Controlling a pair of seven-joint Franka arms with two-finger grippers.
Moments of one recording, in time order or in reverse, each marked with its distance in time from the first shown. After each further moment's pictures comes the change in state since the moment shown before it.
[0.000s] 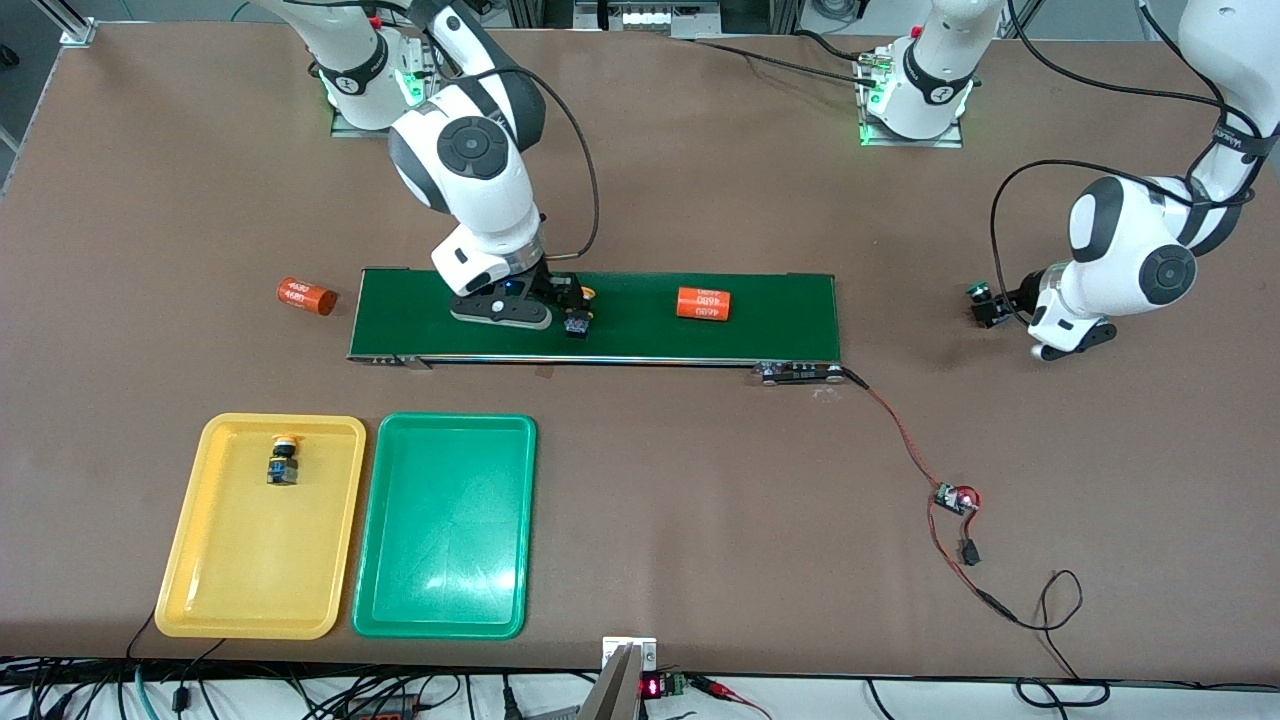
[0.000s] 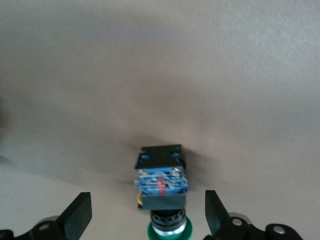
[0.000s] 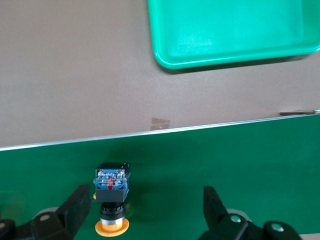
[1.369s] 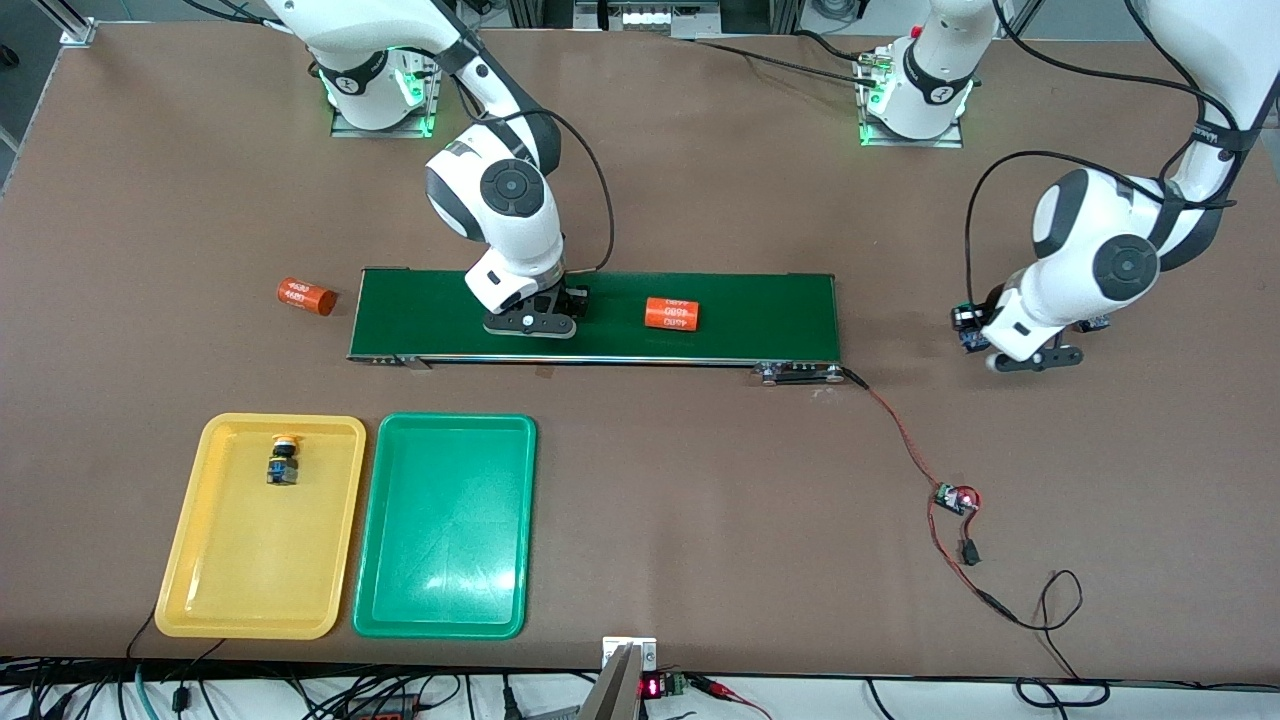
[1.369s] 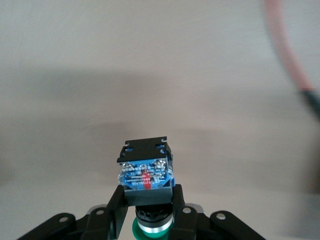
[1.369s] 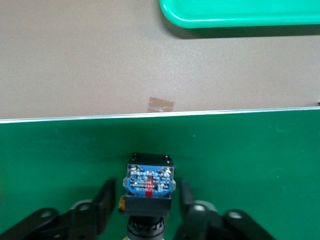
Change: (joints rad) left arm -0.093 -0.078 -0.187 0.128 -0.001 -0.094 0.068; right arm 0.019 0.126 -0.003 -0.012 -0.060 0.066 0.001
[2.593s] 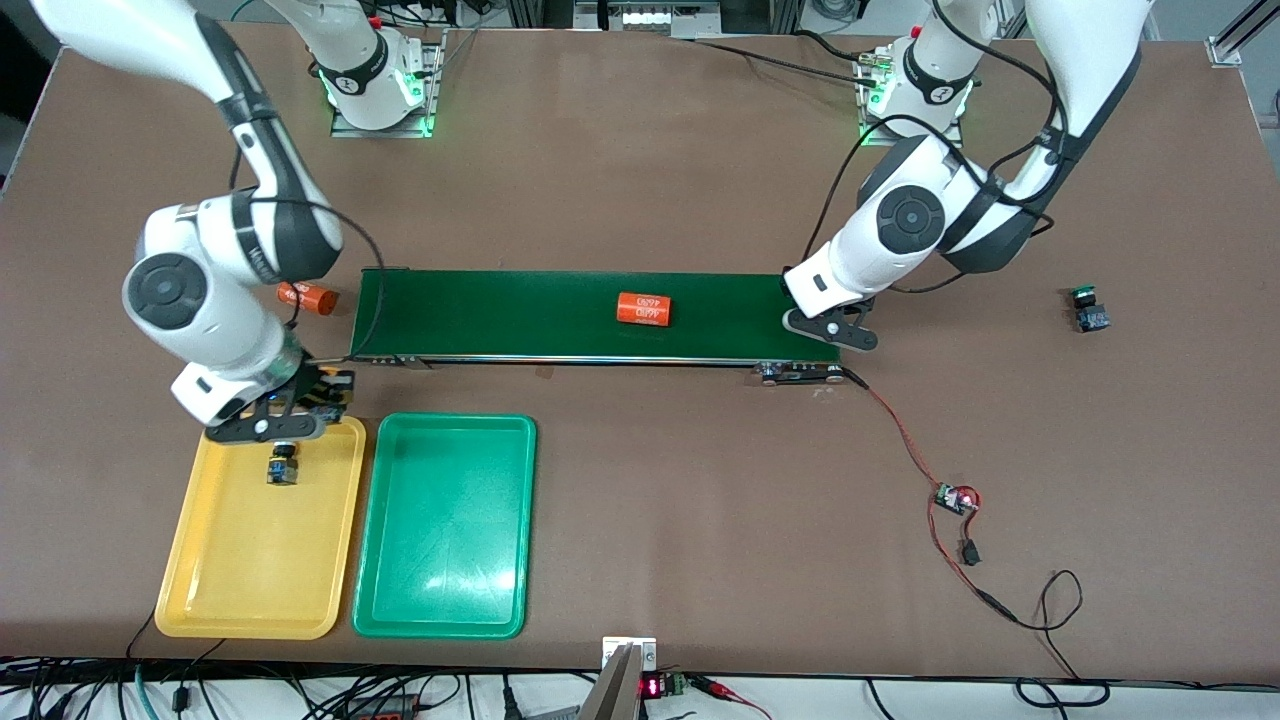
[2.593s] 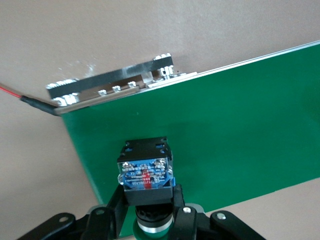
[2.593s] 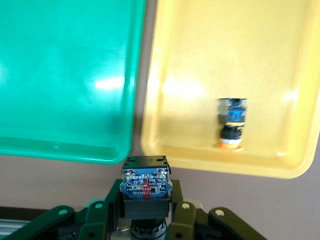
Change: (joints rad) left arm -0.313 0.098 -0.128 0.080 -0.077 0.043 -0.062; right arm -0.489 -0.009 -0.053 0.195 0.049 -0.162 -0.772
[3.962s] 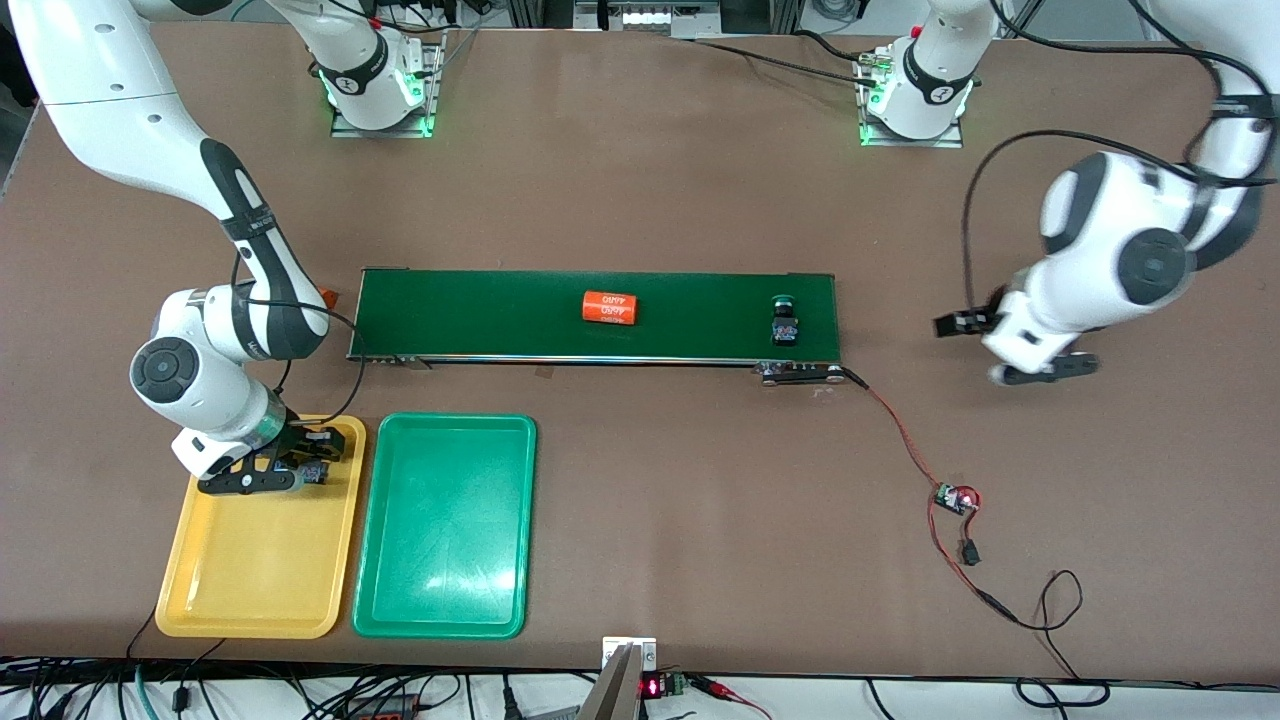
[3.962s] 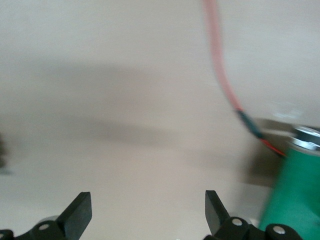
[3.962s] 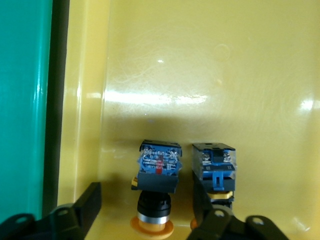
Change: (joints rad) left arm 0.349 -0.104 0.131 0.072 -0.025 -0.229 0.003; right arm -0.021 0.252 -0.076 0.094 -0.003 0.240 -0.027
